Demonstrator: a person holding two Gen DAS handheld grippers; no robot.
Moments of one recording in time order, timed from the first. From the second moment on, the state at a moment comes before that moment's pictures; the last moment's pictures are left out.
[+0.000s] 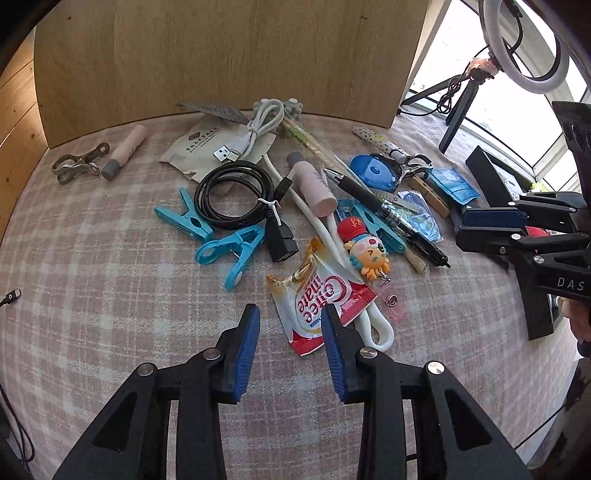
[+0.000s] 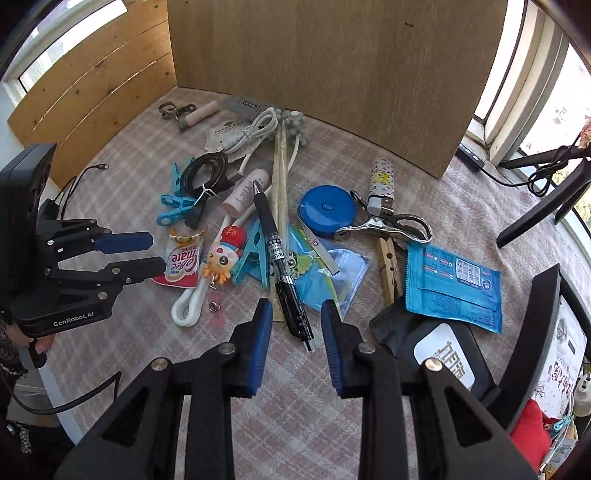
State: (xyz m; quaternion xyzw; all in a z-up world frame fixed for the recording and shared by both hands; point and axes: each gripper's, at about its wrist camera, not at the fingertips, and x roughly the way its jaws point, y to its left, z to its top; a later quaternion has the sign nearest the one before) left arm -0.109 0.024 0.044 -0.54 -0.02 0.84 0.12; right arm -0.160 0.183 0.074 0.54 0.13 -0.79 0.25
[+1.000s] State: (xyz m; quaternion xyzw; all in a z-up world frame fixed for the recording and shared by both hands) left arm -0.119 0.028 0.032 -0.53 -0.04 0.84 0.11; right arm -0.174 0.192 0.051 0.57 0.08 -0.78 0.26
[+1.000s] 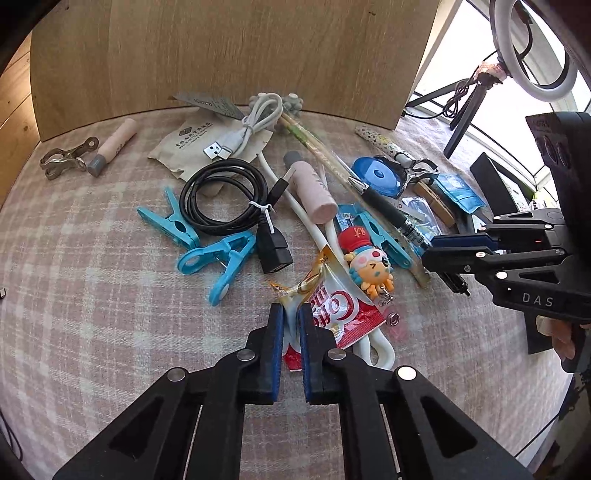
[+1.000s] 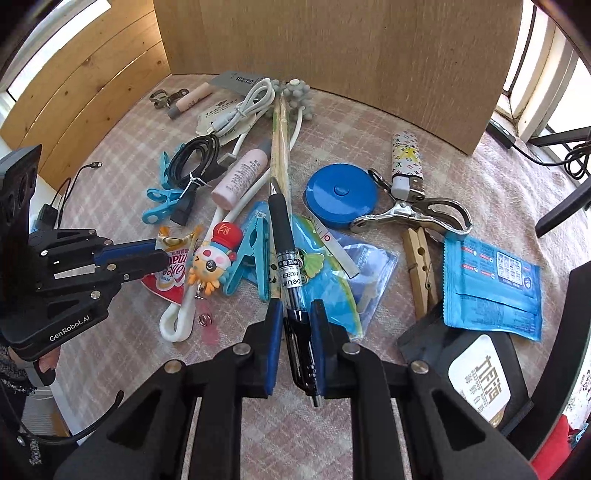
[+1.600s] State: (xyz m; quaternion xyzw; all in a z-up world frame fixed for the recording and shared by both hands) left arm -0.101 0.018 0.049 -0.52 -0.03 0.85 0.11; right arm -0.156 0.200 0.040 0.59 0.07 -0.77 0.24
